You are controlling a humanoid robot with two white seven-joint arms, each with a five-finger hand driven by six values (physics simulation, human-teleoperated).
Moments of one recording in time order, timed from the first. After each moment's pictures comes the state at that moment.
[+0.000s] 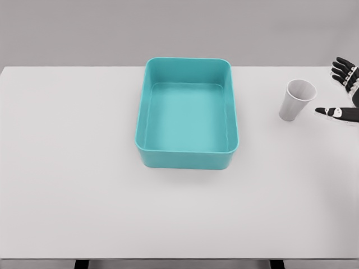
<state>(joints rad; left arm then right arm) -0.02 0.00 -0.13 -0.05 0.04 0.01 -0.17 -0.27 -0.46 -0.24 -1.17 -0.27 -0.27 0.61</state>
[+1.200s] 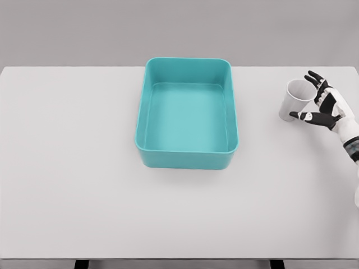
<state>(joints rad) -0.02 0.00 -0.13 -0.05 0.04 0.01 -0.17 -0.40 -0.35 -0.18 -0.90 -0.26 -0.27 0.61</state>
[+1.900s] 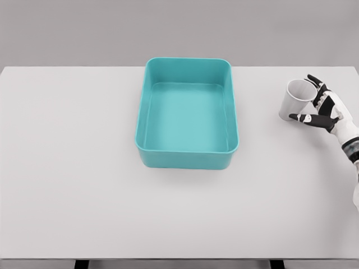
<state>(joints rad) -0.02 0.00 -0.13 -0.05 0.04 0.01 -0.17 -0.42 -0.35 -0.17 -0.82 -0.26 -0.27 0.61</state>
